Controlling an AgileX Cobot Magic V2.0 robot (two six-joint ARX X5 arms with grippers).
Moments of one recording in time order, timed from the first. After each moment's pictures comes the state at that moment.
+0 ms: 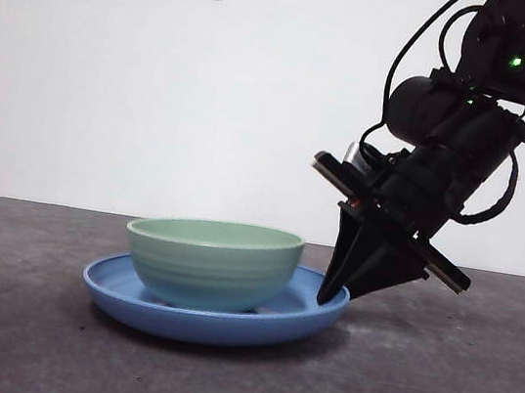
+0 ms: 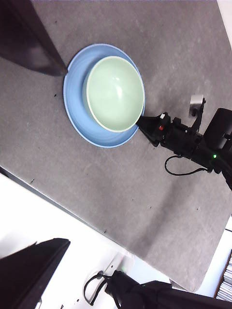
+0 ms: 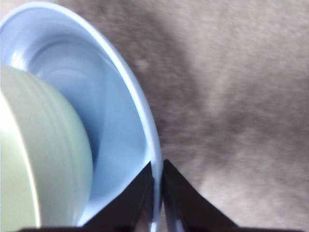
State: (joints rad) left arm -0.70 0.45 0.99 -1.01 0.26 0.04; right arm 0.39 1.86 1.17 -0.49 -0.50 0.35
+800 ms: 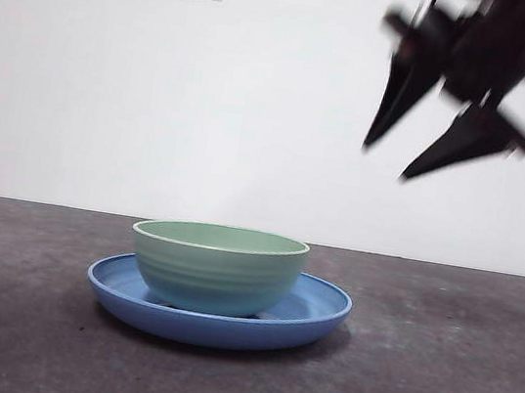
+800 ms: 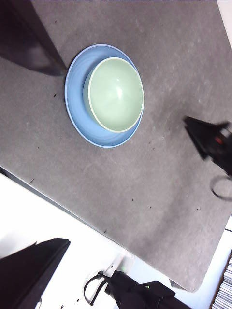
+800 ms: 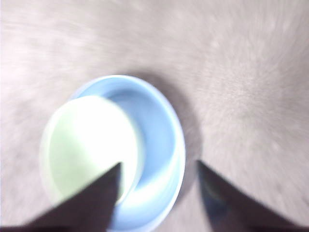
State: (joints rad) left arm -0.70 0.45 0.99 -1.01 0.26 0.04; right arm 0.34 1.49 1.22 -0.66 -0.42 0.29
